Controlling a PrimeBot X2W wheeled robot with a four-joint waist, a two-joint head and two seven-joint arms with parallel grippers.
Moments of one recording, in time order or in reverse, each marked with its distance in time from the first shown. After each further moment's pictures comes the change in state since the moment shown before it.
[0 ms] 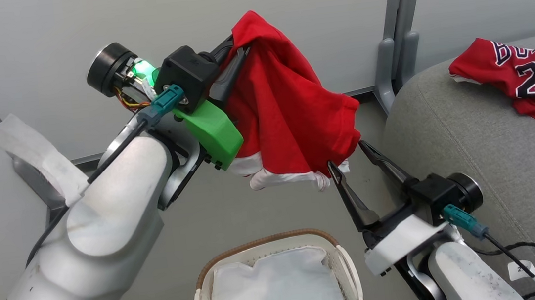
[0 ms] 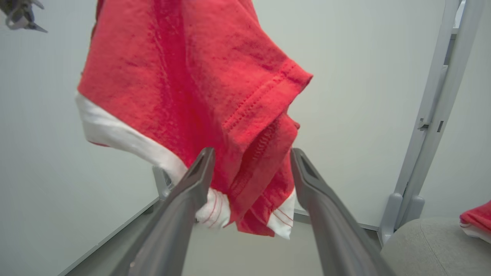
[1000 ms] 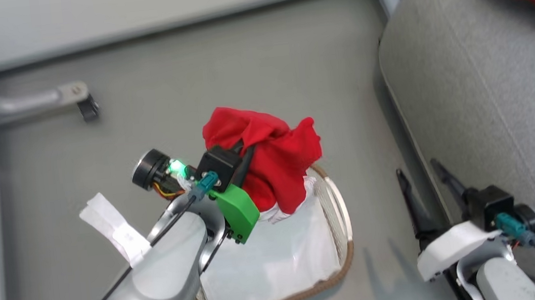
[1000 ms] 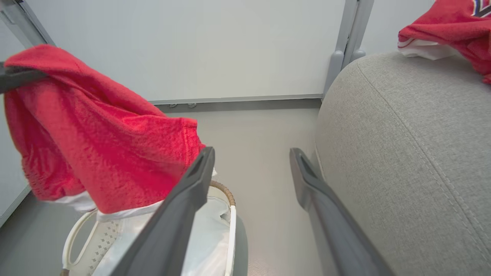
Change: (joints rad) left arm 0.212 -0.167 0.030 0.381 0.146 -0.001 -0.185; right arm 0.081 0.000 -0.236 0.095 -0.023 0.000 0.000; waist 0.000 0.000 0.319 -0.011
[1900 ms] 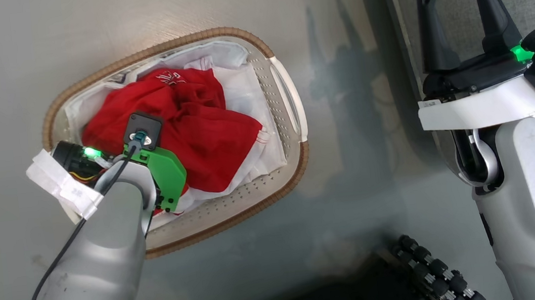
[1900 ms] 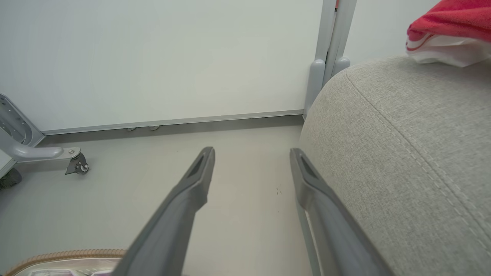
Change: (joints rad) left arm -0.218 -0.031 0.237 0.505 0.177 0.048 0.023; right arm -0.376 0.000 -0.027 -0.286 0.086 0.000 0.000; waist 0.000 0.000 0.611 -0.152
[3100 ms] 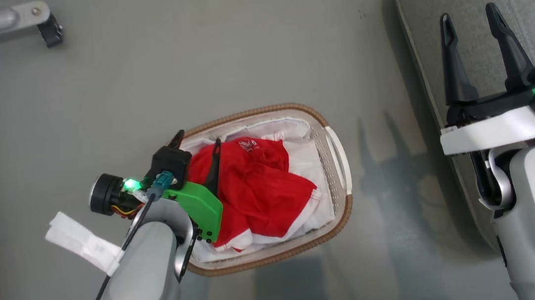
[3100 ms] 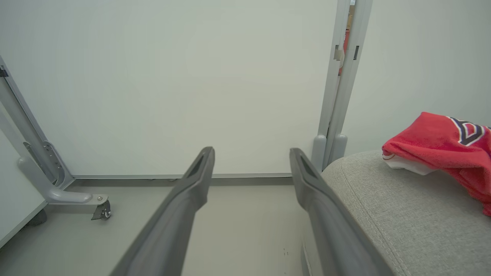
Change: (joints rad) left arm 0.334 -0.016 0.137 -0.524 -0.016 -0.038 0.063; right arm 0.110 0.000 -0.102 0.066 -0.105 0.000 0.000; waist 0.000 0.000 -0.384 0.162
